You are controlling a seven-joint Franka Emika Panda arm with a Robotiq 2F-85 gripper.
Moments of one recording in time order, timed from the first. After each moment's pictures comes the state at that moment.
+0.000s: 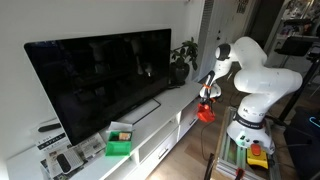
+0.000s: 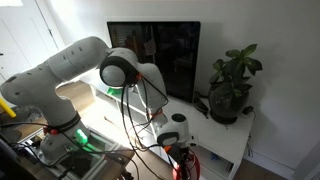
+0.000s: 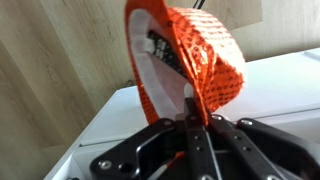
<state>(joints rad) -1.06 1.19 -0.04 -1.79 -0.30 3.11 -0.34</state>
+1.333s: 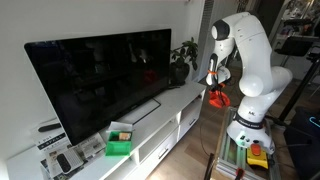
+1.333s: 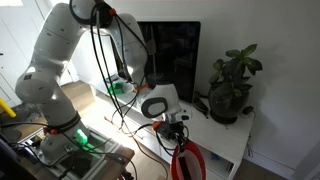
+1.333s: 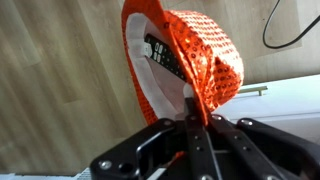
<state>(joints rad) -0.57 0.69 -0.52 -2.31 -0.28 3.12 -0.20</state>
